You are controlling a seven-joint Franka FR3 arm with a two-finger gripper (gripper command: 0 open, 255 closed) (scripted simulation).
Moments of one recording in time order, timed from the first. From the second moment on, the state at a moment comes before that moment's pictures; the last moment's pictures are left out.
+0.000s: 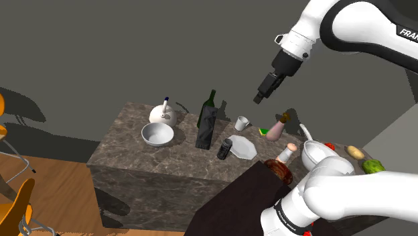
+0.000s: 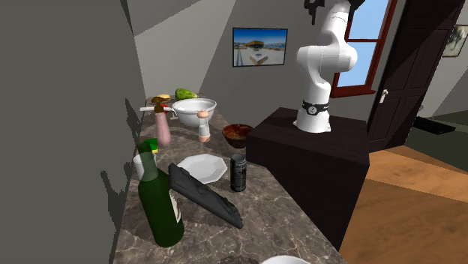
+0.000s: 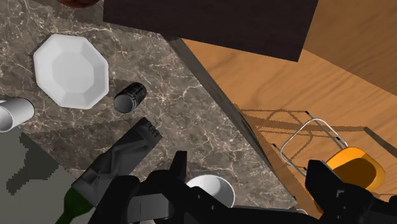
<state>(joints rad) 0.00 -0.83 0.05 -2.35 0.11 1.62 -0.12</state>
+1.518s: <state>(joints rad) -0.10 -0.39 -0.12 -2.65 0.01 2.30 -0.32</state>
